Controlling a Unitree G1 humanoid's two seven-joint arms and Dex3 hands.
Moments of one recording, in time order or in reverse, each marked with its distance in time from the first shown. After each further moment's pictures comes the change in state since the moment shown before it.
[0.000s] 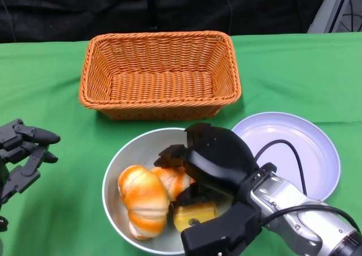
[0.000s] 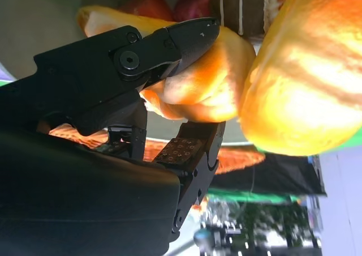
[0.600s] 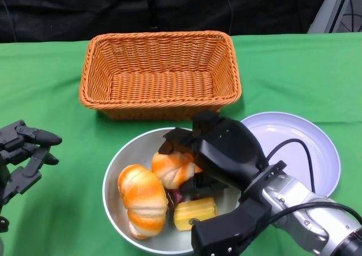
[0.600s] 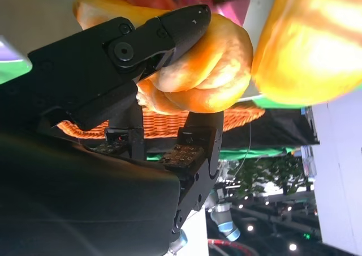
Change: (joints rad) left arm 0.000 0.000 -0.001 0.006 0.022 -0.001 0.013; right arm 0.000 -0.005 -0.069 0.020 0.032 -0.089 -0.130
